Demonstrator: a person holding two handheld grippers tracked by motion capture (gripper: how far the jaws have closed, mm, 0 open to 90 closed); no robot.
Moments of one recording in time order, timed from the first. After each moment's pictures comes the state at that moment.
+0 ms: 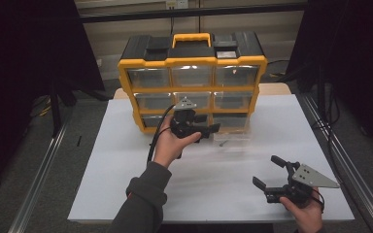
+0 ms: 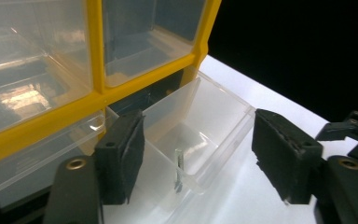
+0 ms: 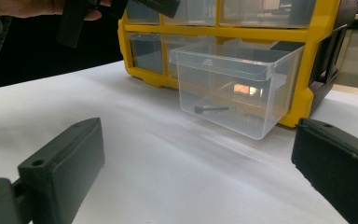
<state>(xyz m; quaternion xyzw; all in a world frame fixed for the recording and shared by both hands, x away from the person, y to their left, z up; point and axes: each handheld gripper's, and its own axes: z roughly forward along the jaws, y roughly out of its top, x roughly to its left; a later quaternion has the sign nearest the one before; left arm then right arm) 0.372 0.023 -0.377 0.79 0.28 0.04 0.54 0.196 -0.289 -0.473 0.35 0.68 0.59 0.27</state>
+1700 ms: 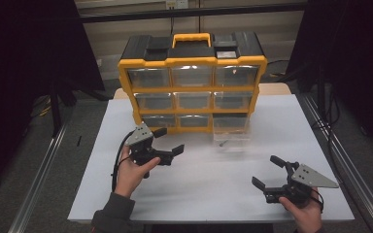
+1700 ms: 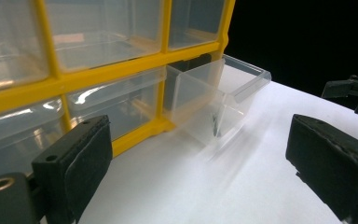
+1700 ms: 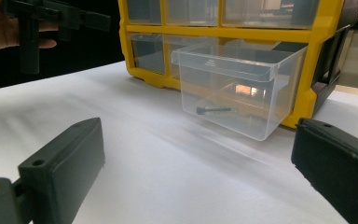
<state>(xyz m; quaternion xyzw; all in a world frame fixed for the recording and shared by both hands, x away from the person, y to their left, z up) 0.328 0.133 -0.418 0.75 0.26 0.11 0.60 0.196 -0.288 -0.473 0.36 0.68 0.59 0.26</state>
